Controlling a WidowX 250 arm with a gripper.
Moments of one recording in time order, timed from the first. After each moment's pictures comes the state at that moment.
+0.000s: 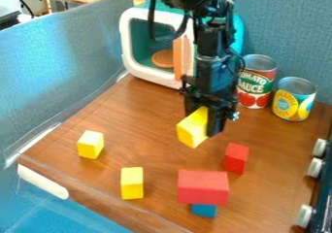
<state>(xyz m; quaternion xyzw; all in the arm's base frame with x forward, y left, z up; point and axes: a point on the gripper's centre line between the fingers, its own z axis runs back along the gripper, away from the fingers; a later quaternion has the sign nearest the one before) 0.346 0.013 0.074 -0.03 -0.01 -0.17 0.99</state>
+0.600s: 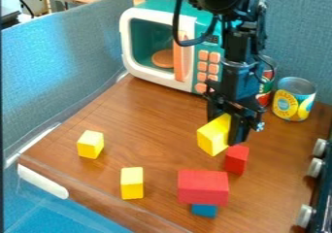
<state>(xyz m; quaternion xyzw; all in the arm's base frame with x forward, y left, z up) 0.344 -0.025 0.074 -0.02 0.00 -0.22 0.97</state>
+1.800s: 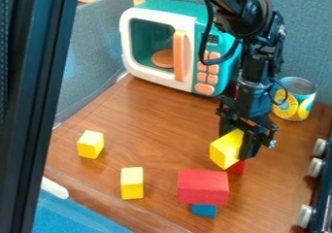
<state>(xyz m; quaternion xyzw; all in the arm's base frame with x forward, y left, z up) 0.361 -0.039 0.043 -0.01 0.03 -0.22 0.98</state>
